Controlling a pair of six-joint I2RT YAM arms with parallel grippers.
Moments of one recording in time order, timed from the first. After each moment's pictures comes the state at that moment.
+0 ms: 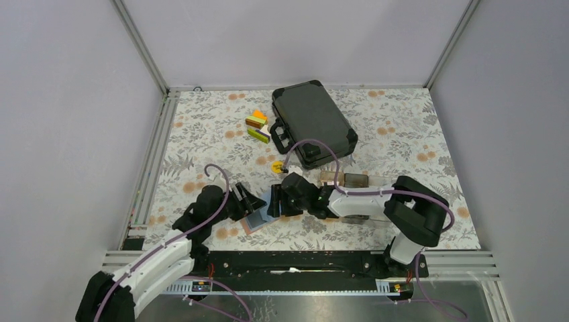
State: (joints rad) left arm -0.51 0.64 0.16 -0.05 0.23 -0.98; right arm 1.07 1.69 0.83 0.07 -0.01 0.87
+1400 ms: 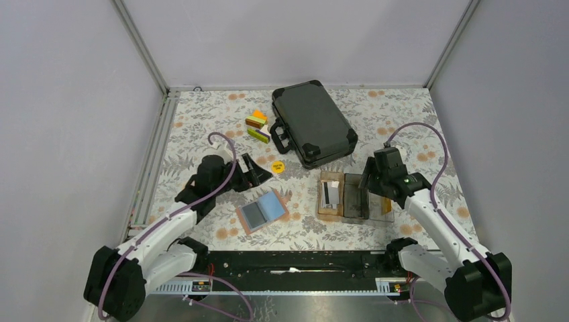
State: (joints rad) left arm -0.46 0.97 0.46 0.09 0.29 -0.80; right arm 0.33 0.98 0.71 -0.67 0.19 0.58
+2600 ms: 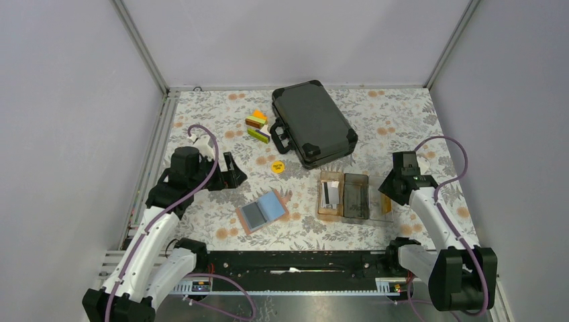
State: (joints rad) left arm -0.23 0.79 0.74 -0.60 0.27 -0.39; right arm 0.04 1.04 0.61 -0.66 0.22 0.63
